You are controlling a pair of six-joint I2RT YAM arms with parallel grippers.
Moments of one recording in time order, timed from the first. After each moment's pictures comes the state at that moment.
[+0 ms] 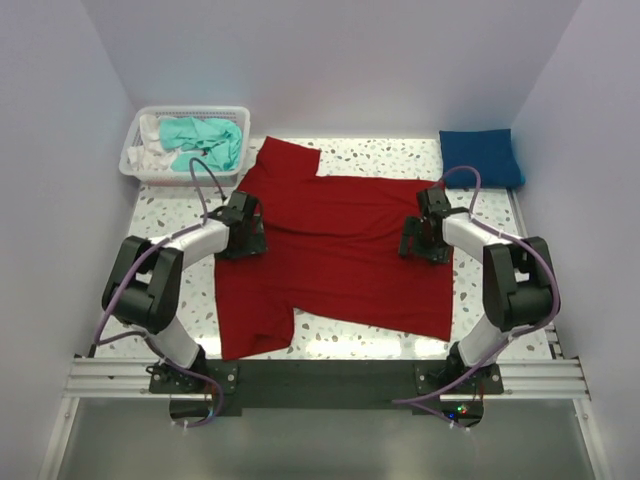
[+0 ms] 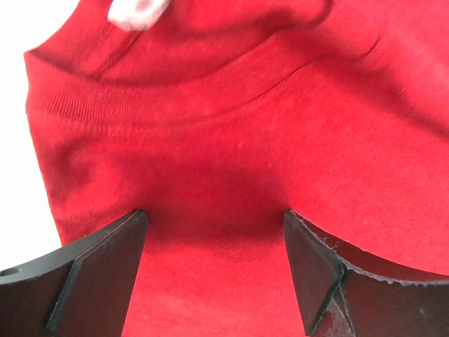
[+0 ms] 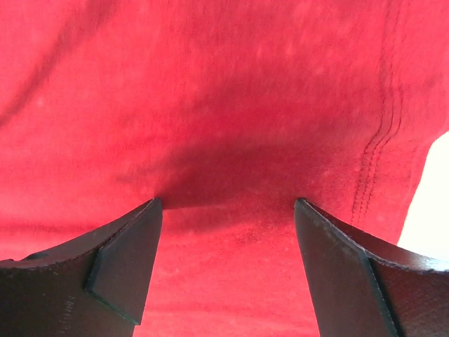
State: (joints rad) left arm -0.32 1.65 0.92 -0.40 -0.24 -0.51; right arm 0.18 1.66 0.96 -0.53 0.11 0.42
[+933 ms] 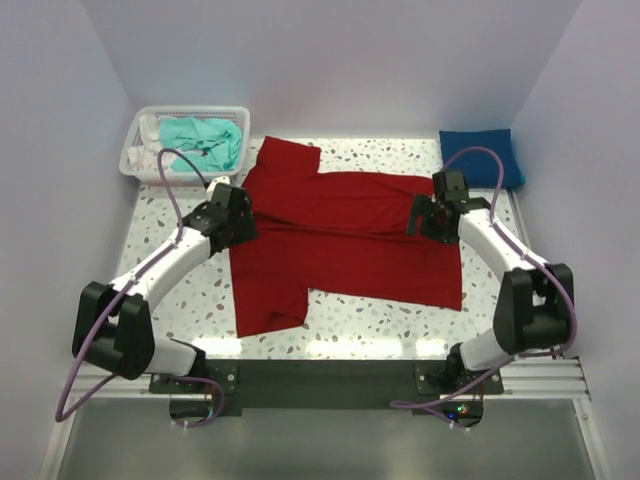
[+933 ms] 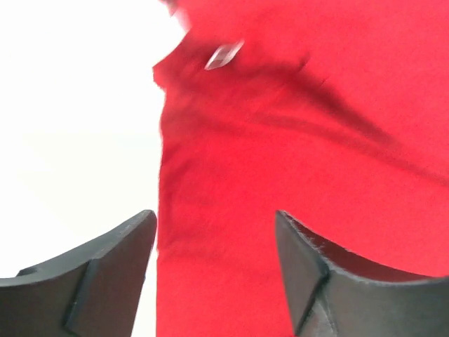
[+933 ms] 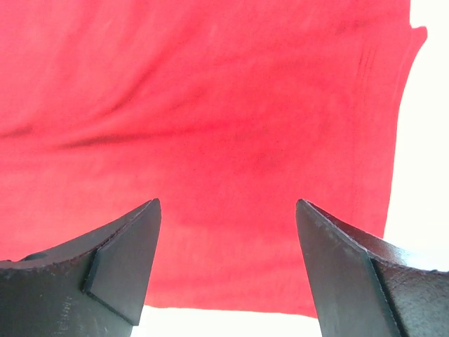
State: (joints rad) left arm -0.34 1.44 1.00 -0.49 -0.31 -0.55; right arm 0.13 1.58 1.10 -0.59 0.10 0.35
